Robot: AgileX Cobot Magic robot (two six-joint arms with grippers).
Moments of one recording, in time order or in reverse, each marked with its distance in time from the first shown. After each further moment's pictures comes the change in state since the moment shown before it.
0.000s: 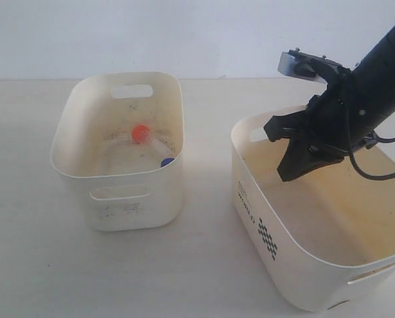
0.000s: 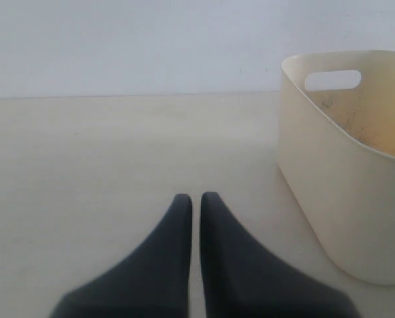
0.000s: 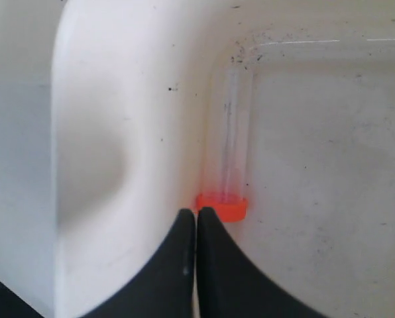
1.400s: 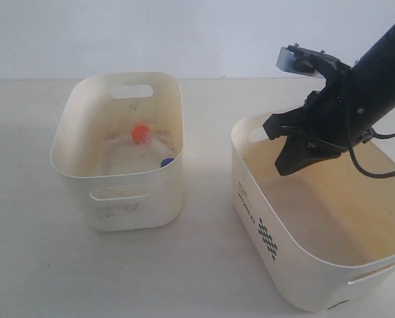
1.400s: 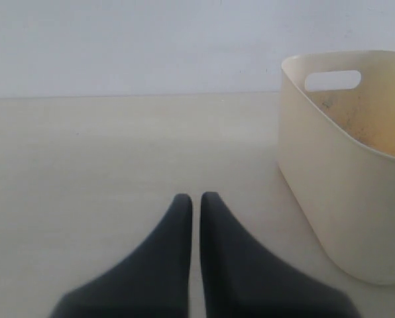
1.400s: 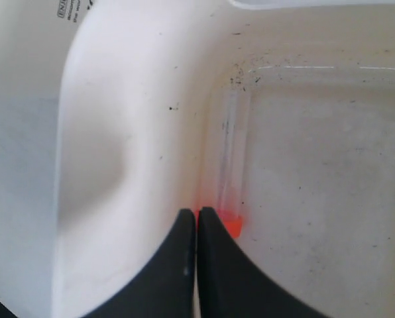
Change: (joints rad) left arm 0.000 0.000 0.000 0.000 0.000 0.000; right arm 0.000 0.000 0.000 0.012 -0.038 -0.050
